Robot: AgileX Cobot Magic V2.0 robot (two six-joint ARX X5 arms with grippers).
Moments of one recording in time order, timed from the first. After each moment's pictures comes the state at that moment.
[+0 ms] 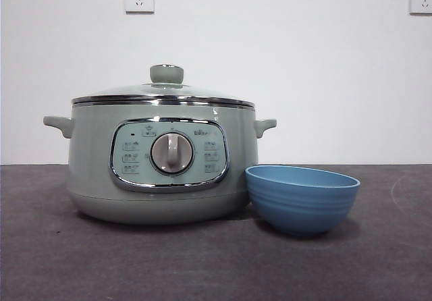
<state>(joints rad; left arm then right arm) 0.06 0.00 0.02 -0.17 0.16 0.14 0.11 0.24 0.57 -0.35 -0.36 -0.10</state>
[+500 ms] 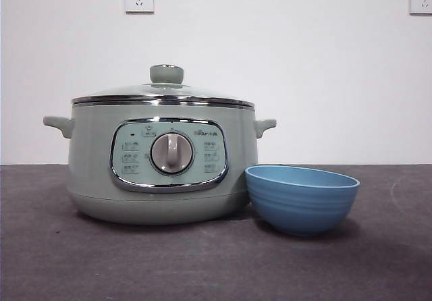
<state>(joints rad) 0.06 0.00 0.02 -0.17 0.16 0.14 0.08 0.01 0.04 -0.04 -0.18 -0.04</state>
